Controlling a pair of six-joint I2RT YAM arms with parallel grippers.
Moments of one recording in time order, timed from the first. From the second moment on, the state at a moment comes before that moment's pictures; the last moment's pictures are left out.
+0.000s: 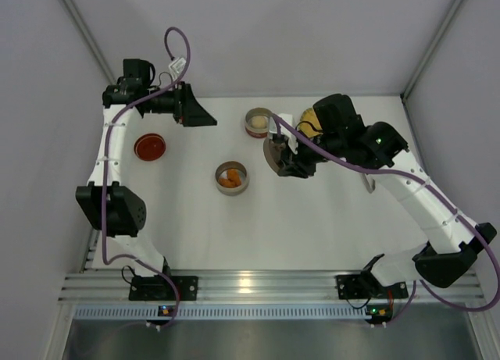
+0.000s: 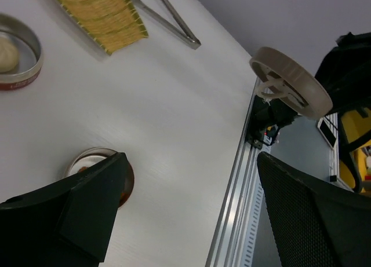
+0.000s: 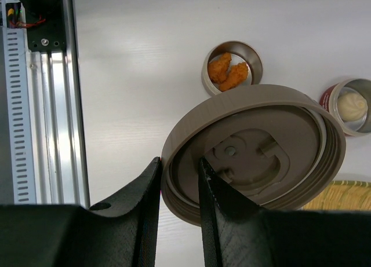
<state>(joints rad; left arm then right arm) 0.00 1.80 2.01 -1.12 1.27 0.28 0.71 1.37 1.69 -1.05 -0.52 -0.56</state>
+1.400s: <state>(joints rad) -0.42 1.65 0.87 1.26 1.12 -1.33 0.71 1.37 1.76 -1.05 -0.66 -0.50</state>
